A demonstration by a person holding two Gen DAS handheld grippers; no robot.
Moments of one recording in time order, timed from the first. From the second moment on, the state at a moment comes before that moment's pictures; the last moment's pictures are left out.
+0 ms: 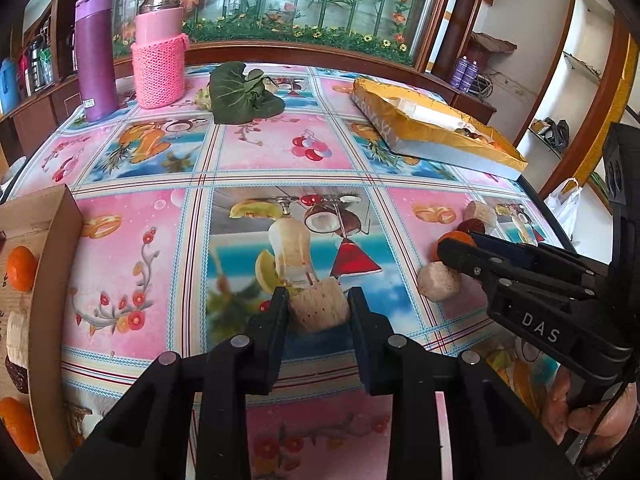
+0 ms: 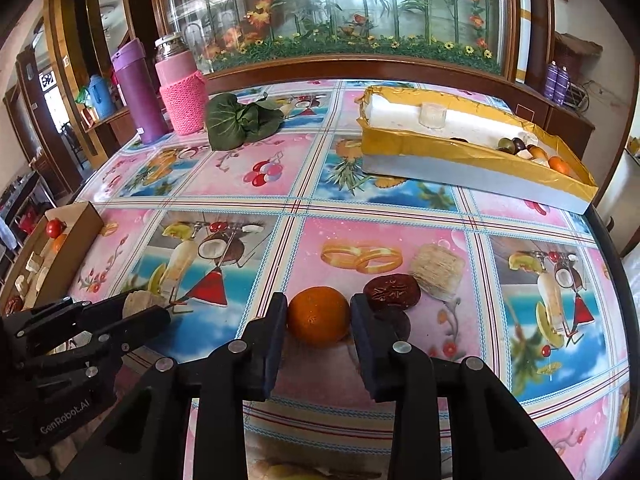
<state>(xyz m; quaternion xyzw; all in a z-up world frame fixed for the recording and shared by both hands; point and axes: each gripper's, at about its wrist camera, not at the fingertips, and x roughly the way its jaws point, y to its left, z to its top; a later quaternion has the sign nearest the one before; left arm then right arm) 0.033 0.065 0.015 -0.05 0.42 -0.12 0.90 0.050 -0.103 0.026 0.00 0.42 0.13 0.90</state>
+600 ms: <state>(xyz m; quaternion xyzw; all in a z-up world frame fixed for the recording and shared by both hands) -0.041 0.164 0.065 -0.19 0.39 -0.12 0.89 -0.024 -0.053 0.093 0.00 0.38 0.21 0.90</state>
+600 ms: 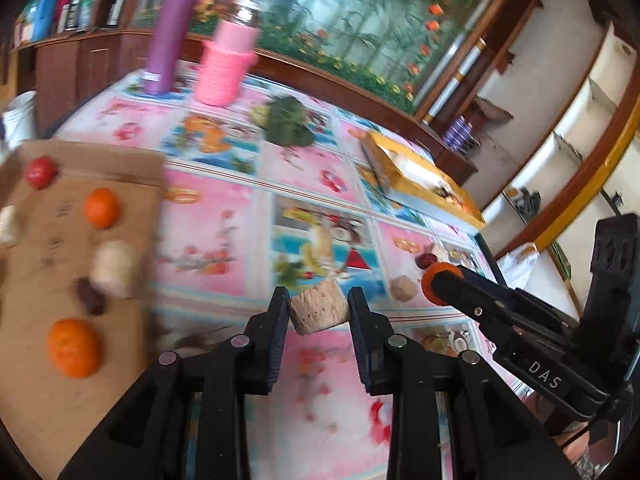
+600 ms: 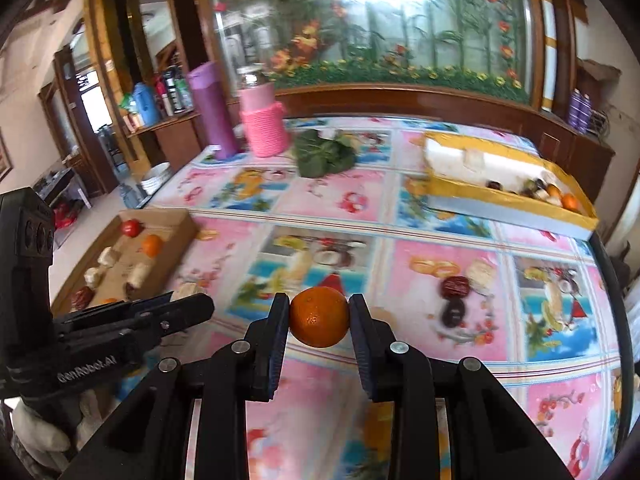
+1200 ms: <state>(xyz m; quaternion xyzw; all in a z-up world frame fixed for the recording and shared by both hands) -0.104 0.316 0.036 -0.16 0.41 0.15 0.89 -0.082 0.141 0.060 -0.08 0.41 0.39 0.82</state>
